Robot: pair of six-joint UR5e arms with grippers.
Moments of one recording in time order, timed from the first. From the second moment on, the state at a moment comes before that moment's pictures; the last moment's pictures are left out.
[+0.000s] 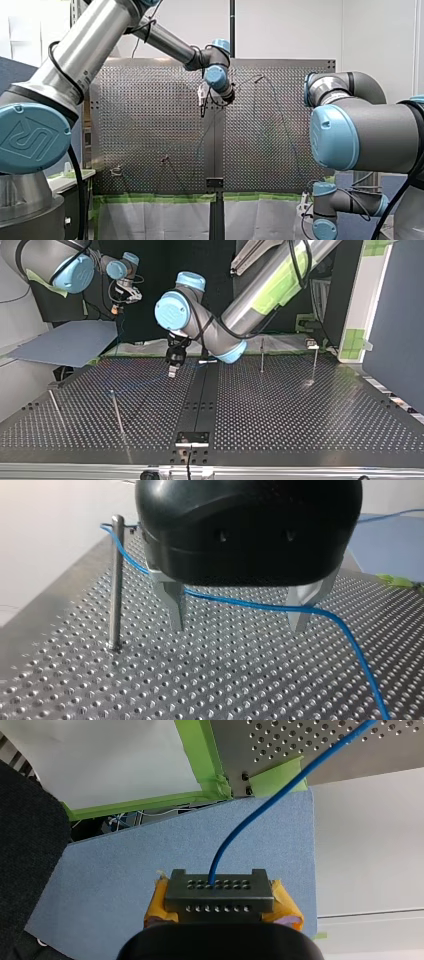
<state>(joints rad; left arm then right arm) -0.70 -2.09 -1.26 -3.09 -1.95 -1.70 1.62 -0.32 1.87 -1.41 1.71 1.79</state>
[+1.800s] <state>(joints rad) -0.75 -1.98 -1.19 -3.16 -1.90 -1.56 1.63 -0.32 1.86 -1.38 1.71 1.77</state>
